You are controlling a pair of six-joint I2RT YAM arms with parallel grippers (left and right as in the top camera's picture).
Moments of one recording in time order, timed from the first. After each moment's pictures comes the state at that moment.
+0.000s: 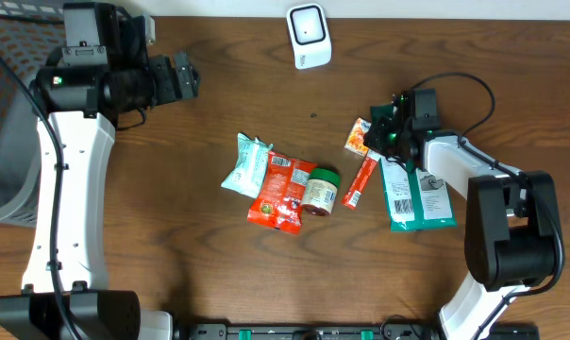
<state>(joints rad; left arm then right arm) 0.04 1.61 1.70 -1.03 0.28 -0.19 0.13 1.92 1.07 -0.19 -0.29 0.59</state>
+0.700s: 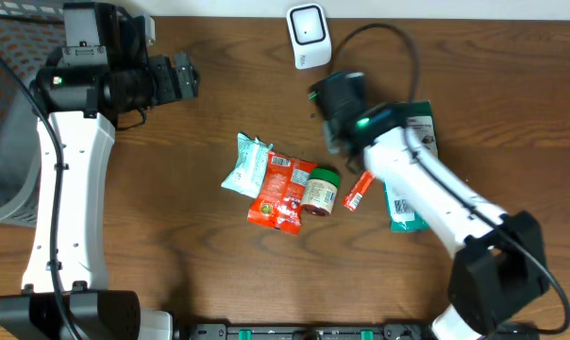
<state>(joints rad) 0.04 1.61 1.70 -1.03 0.28 -0.19 0.59 1.80 1.42 -0.79 0.53 0.30</state>
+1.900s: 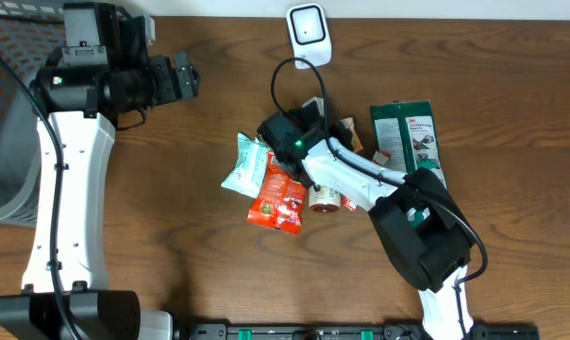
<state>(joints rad) 0.04 1.61 1.70 -1.03 0.28 -0.19 0.71 2.11 1.46 -0.71 0.94 0.23</state>
